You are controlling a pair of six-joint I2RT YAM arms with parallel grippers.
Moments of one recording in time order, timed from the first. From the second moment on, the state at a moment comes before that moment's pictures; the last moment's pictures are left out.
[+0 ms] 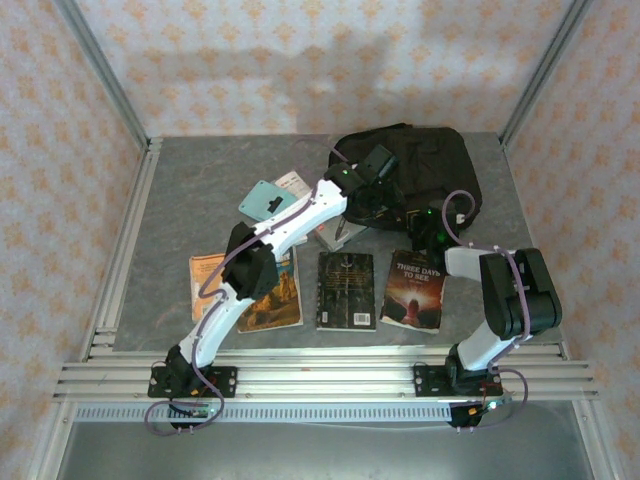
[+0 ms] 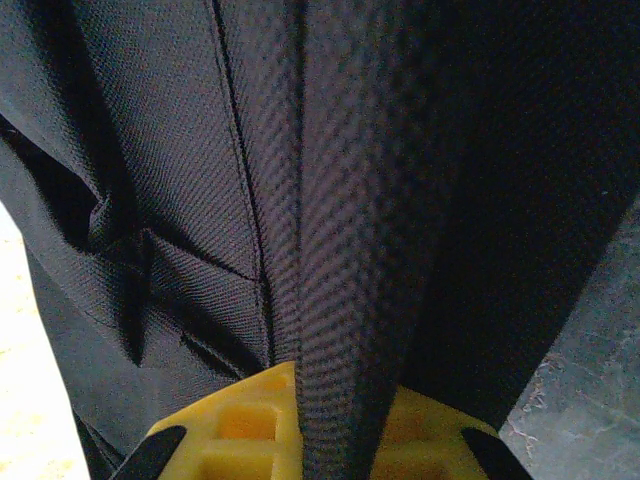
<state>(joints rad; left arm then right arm) -0.75 2.44 2.43 -0.92 0.07 -1.12 0.13 1.60 0.63 0.38 -0.11 1.53</state>
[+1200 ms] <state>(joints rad) -0.73 2.57 2.49 -0.94 -0.02 -1.31 0.20 1.61 0.63 0.41 -0.05 1.54</state>
